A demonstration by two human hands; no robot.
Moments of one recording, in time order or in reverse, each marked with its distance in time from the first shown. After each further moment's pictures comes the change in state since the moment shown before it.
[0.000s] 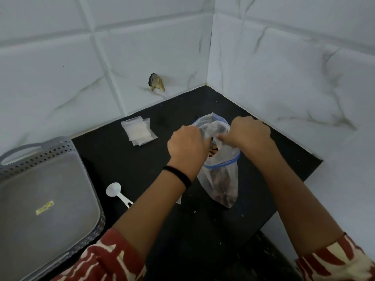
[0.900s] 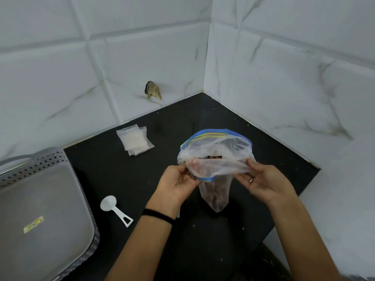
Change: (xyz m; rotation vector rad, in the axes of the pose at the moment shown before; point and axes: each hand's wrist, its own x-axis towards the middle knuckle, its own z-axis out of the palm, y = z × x) left_hand -0.007 -0.036 0.034 -2.290 -0.590 -0.823; right_hand -0.020 0.059 0.068 2.122 -0.355 0.418
